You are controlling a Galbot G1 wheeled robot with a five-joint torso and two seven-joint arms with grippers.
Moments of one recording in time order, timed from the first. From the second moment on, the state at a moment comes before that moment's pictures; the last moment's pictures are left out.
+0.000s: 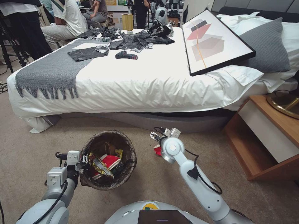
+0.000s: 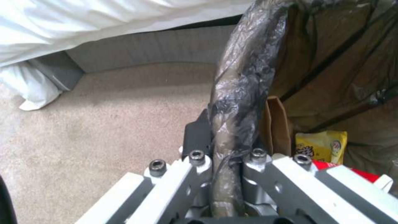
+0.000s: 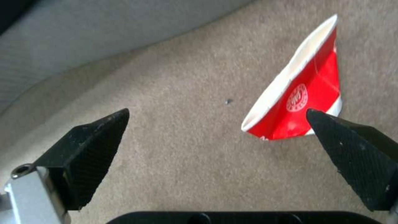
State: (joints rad) left arm 1.89 -1.36 -0.78 -2.50 -0.25 0.60 -0.10; right arm -0.93 1.33 0.00 1.76 1.37 -0.39 1.08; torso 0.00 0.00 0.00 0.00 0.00
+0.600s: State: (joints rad) left arm 1.89 -1.36 -0.78 -2.50 -0.26 0.60 -0.10; right arm -0.85 1.41 0.03 1.53 1.39 -0.37 1.11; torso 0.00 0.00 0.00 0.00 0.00
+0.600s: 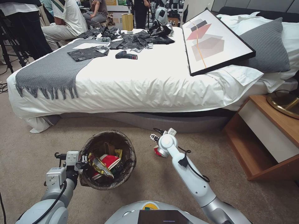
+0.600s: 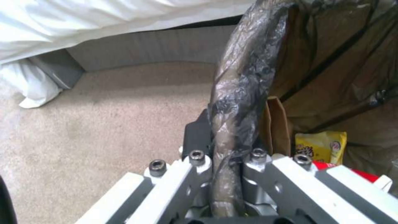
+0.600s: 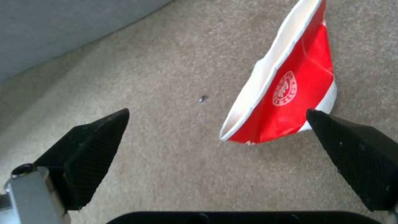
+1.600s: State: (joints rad) left arm 1.89 -1.36 -0.79 -2.50 -0.27 0.59 -0.09; right arm -0.75 1.47 0.07 1.30 1.37 -0.35 1.08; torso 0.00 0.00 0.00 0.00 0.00
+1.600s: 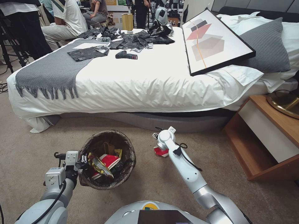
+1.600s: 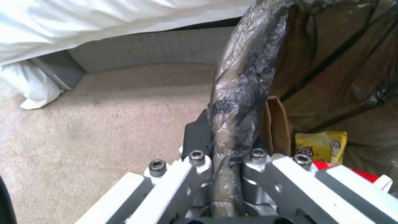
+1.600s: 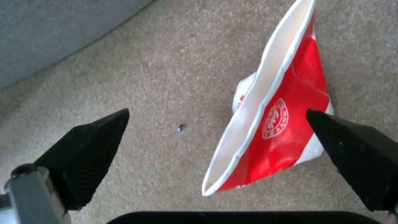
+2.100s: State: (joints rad) left arm 1.89 -1.36 -0.79 -2.50 -0.27 0.60 -0.09; right arm -0.72 1.47 0.08 1.21 1.34 -0.34 1.06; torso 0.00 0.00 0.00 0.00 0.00
